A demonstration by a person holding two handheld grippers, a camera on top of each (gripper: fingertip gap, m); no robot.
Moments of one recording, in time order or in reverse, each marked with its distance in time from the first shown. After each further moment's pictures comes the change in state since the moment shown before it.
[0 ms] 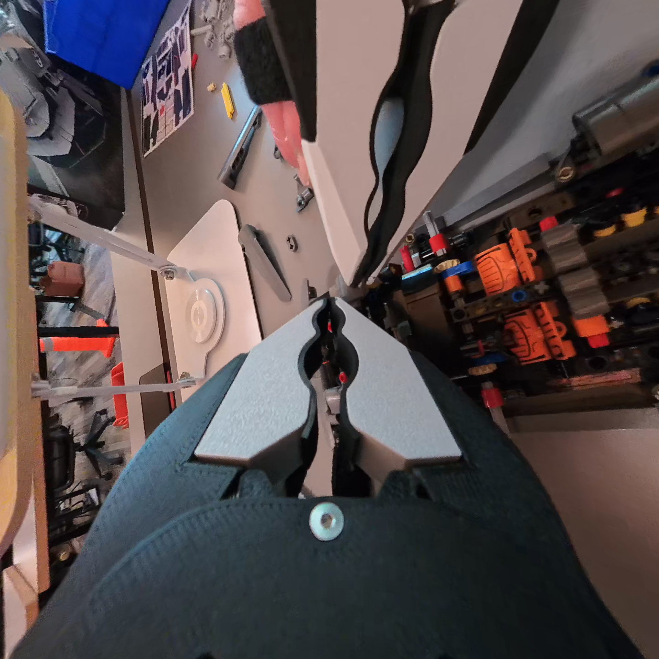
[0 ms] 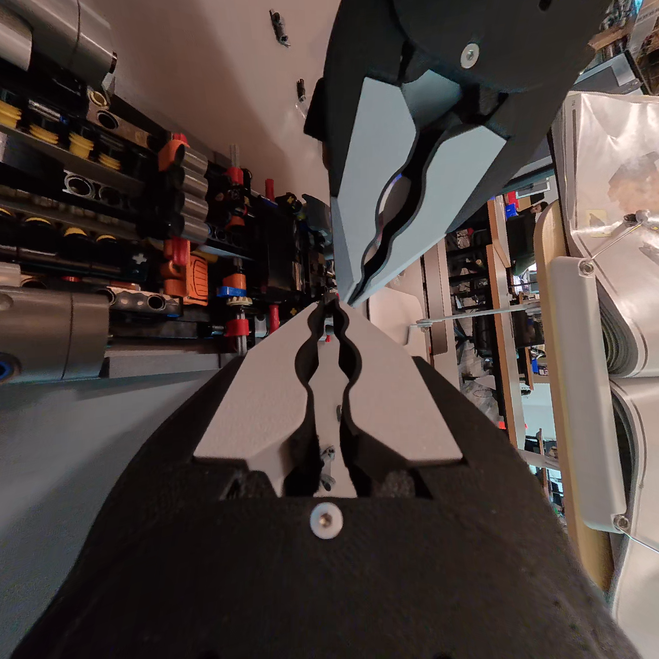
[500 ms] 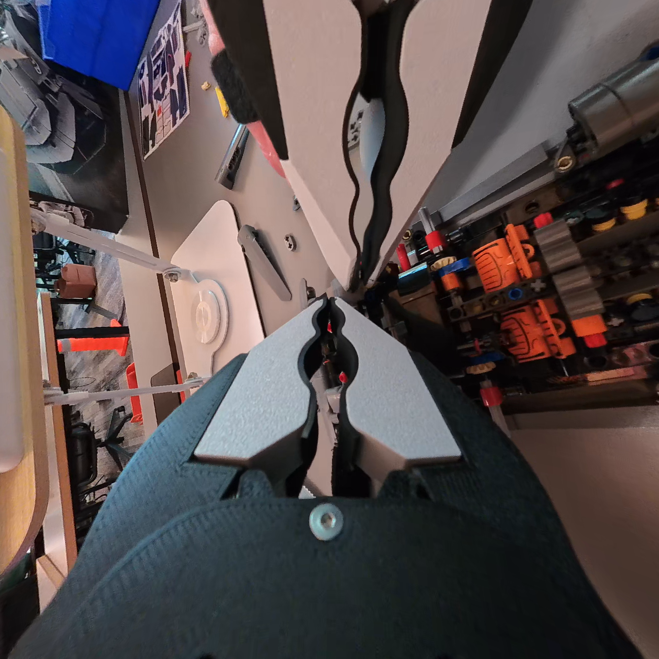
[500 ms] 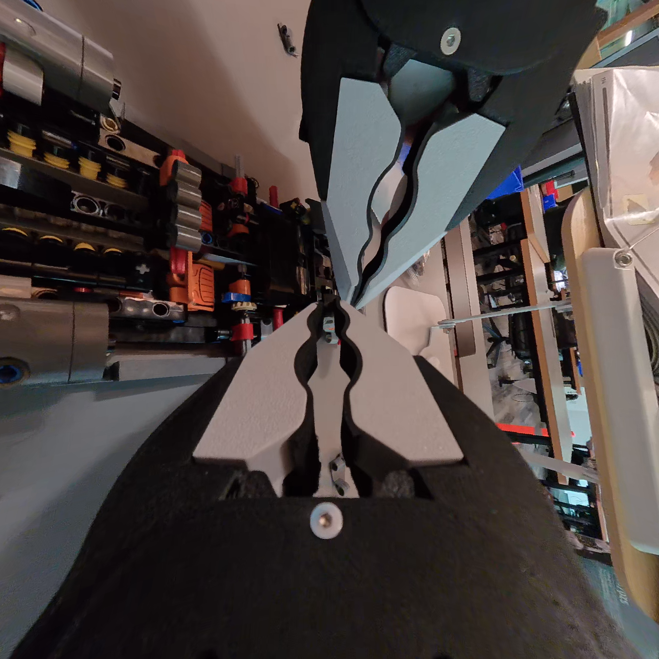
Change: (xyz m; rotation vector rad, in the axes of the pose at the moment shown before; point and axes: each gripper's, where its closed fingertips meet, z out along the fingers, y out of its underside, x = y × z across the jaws) left arm 0.002 -0.001 0.000 -0.027 -0.009 0.043; right arm -0.002 -0.001 0.001 0.011 -0.073 0.069
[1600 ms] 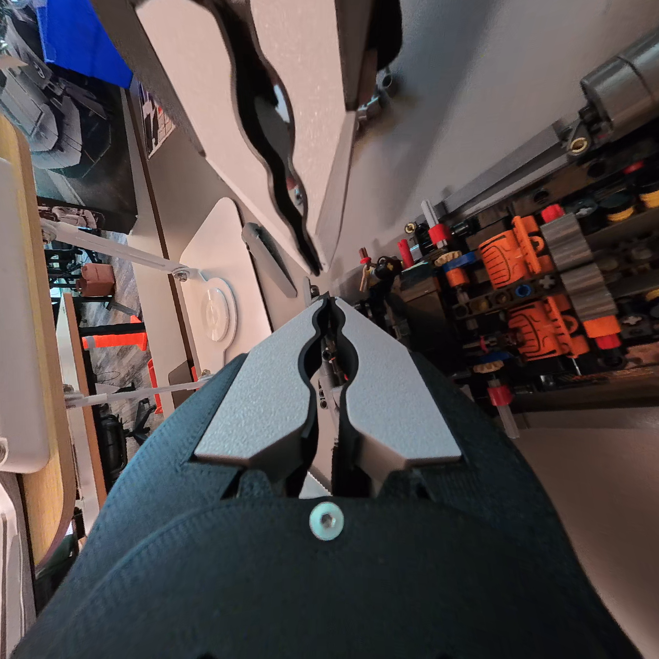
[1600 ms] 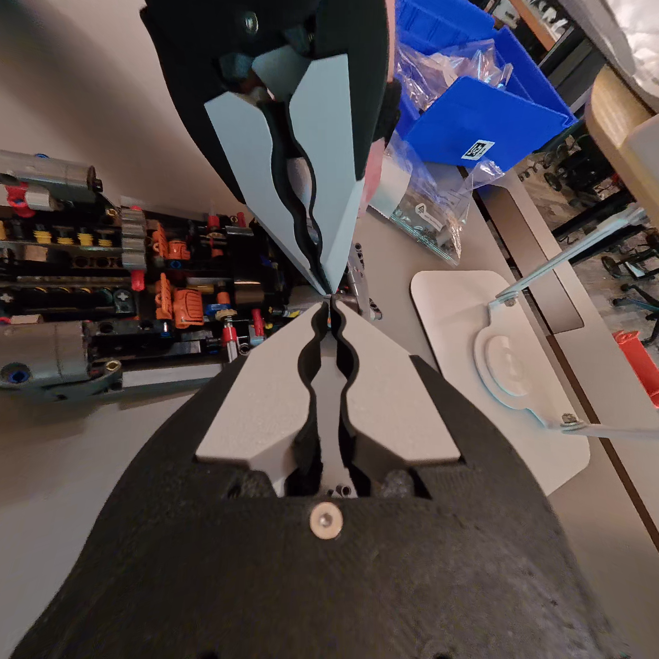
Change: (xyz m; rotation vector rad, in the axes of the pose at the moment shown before) left arm -0.002 0.002 0.002 -0.044 -0.022 0.056; right arm 0.017 0.011 -0.005 0.143 -0.151 0.402
